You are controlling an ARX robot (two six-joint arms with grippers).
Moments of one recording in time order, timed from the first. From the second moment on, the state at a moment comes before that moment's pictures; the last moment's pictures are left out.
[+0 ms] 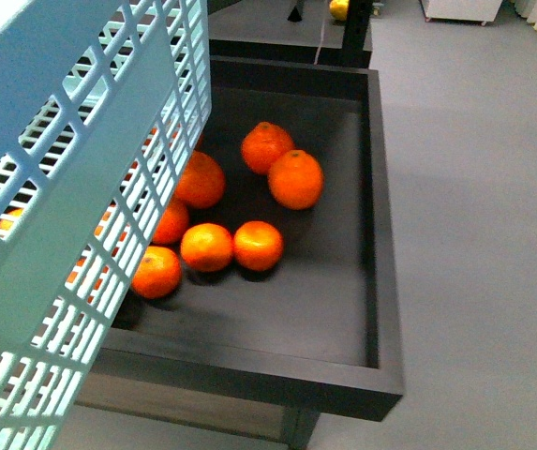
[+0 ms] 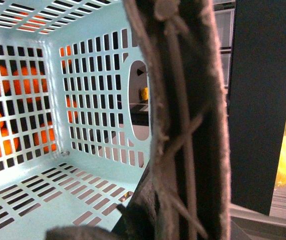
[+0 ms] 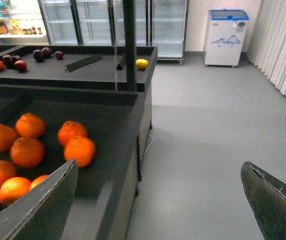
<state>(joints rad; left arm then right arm) -0.34 0.93 0.80 -0.13 -0.31 -1.54 0.00 0.00 0.02 0.00 0.00 0.00</state>
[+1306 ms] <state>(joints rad) -0.34 0.93 0.80 -0.13 -0.32 -1.54 0.00 0.00 0.02 0.00 0.00 0.00</state>
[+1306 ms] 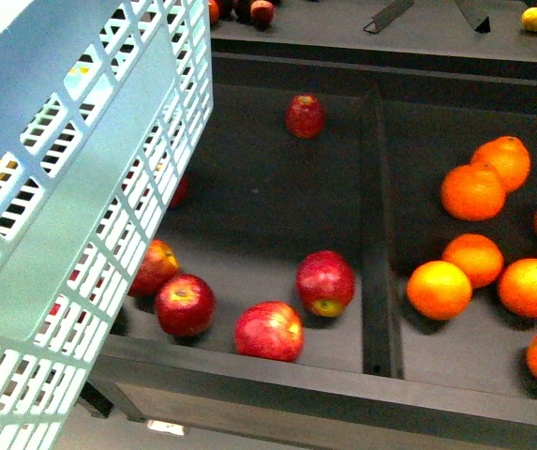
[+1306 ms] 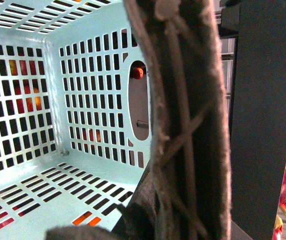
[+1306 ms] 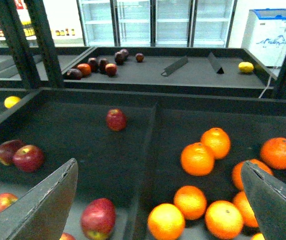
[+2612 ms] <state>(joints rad) -0.34 0.93 0.80 -0.13 -0.32 -1.54 0.00 0.00 0.02 0.00 0.00 0.00</state>
